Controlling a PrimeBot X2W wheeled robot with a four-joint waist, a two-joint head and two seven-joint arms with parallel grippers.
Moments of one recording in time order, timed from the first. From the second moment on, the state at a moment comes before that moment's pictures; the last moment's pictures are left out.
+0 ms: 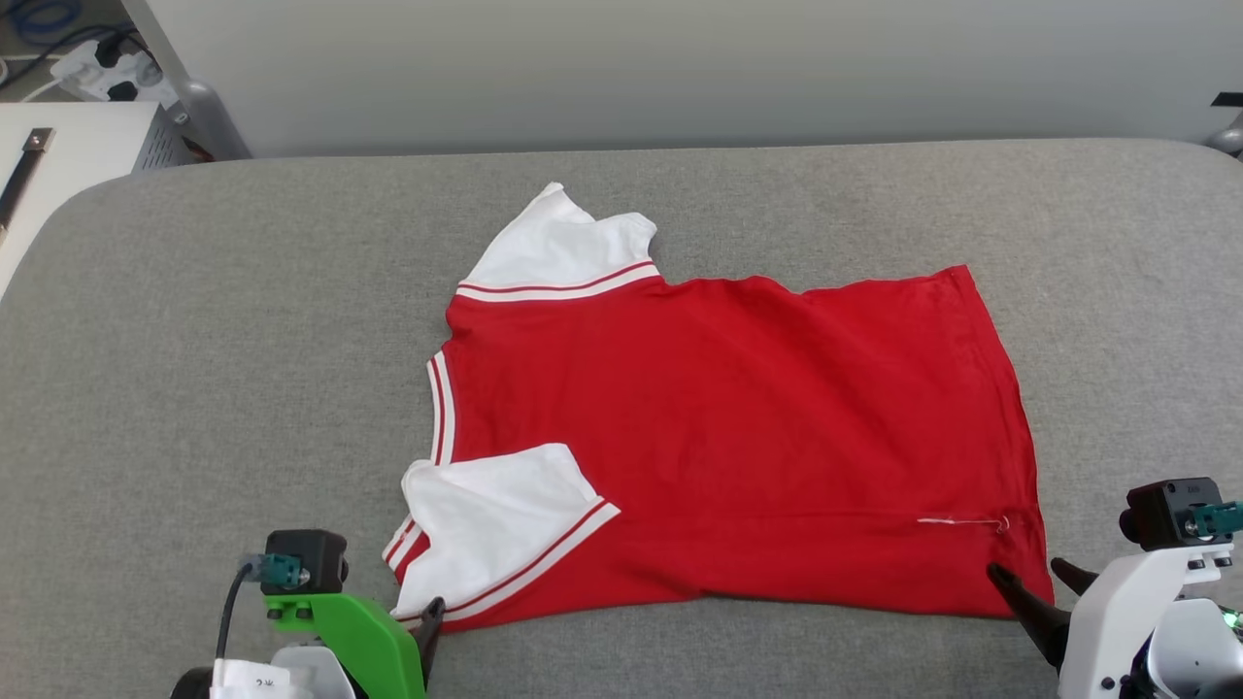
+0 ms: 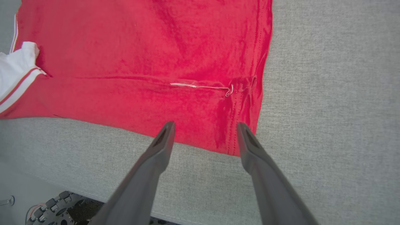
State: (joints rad) left arm -0.11 0.64 -0.69 -0.01 -0.96 0.38 0.24; right arm 0.09 -0.31 -0.01 -0.15 0.50 0.13 0.69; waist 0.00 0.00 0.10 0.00
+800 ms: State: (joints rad) left arm -0.18 0.59 -0.69 0.12 -0.97 0.37 0.26; right arm 0.07 -0.29 -0.02 -0.16 0.46 0.13 0.71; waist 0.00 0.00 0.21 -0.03
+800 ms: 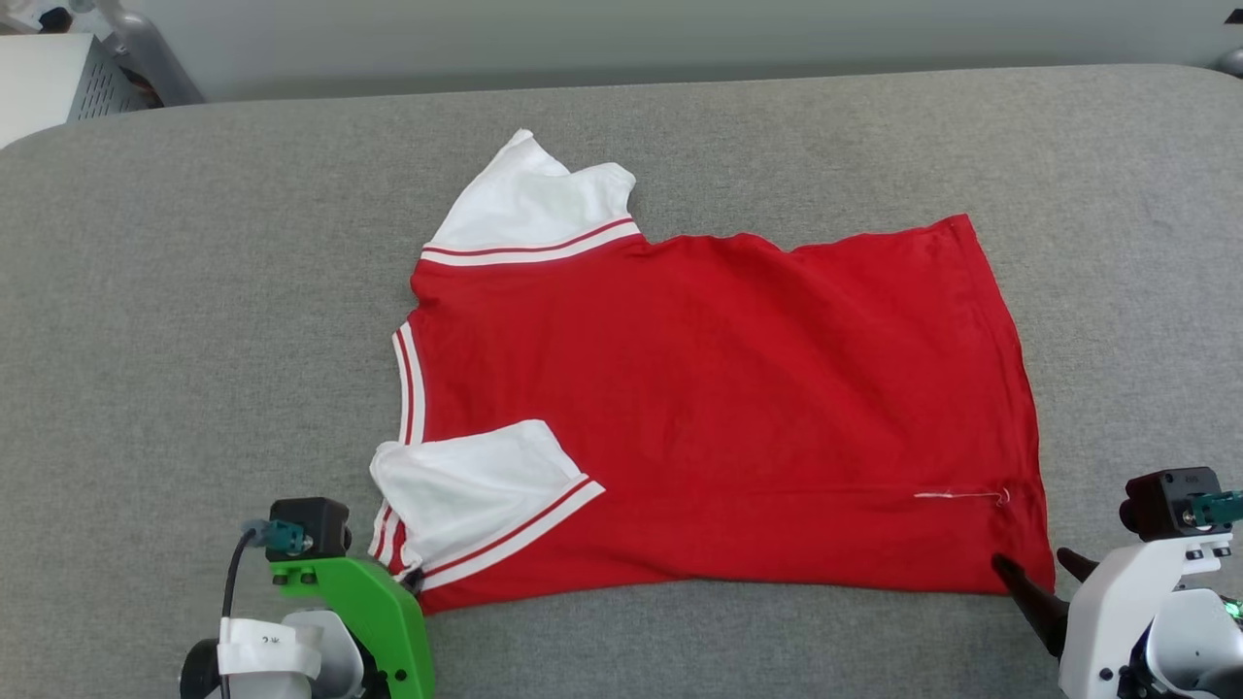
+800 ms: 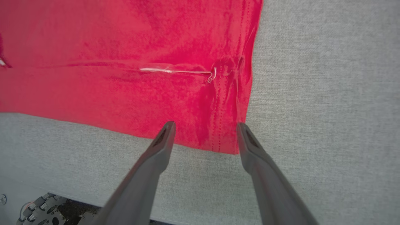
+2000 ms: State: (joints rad) left arm -0.17 0.65 -0.70 -0.01 -0.96 0.32 0.22; right arm -0.01 -0.33 -0.03 0.09 0.42 0.13 0.69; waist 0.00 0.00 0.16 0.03
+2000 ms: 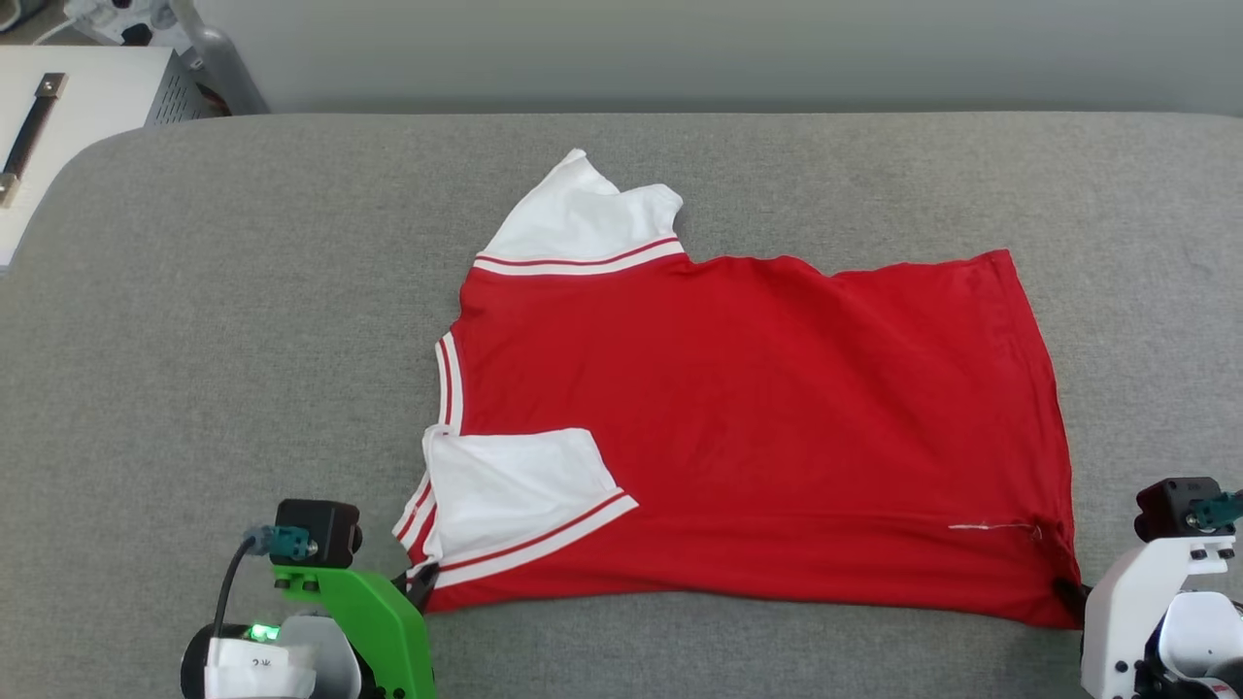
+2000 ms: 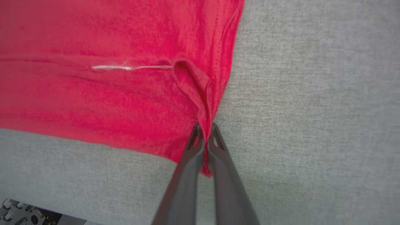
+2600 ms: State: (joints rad) left arm -0.10 0.62 -0.78 0.09 -0.96 0.26 0.25; right arm 0.14 -0.34 -0.07 0.00 0.45 0.13 0.83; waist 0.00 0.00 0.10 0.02
